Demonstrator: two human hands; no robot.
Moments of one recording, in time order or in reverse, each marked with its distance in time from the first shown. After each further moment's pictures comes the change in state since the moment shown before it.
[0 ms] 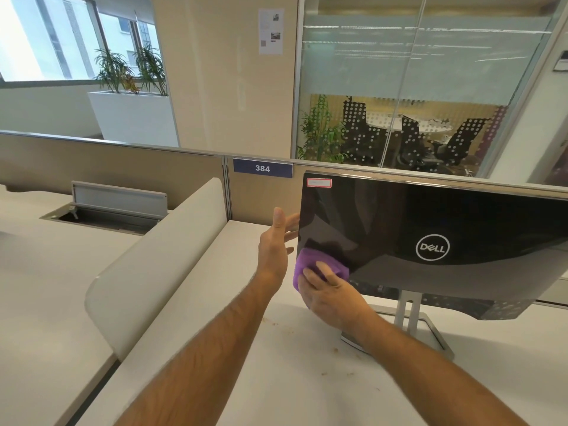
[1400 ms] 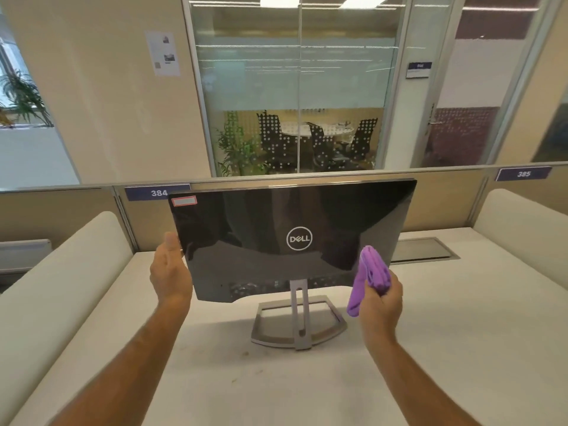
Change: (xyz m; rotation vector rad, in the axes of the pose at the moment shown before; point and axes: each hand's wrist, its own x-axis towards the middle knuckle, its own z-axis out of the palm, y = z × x) left_hand -0.012 -0.015 0.049 0.128 0.364 0.092; right_hand -0.228 0.032 0.036 1.528 0.934 2.010
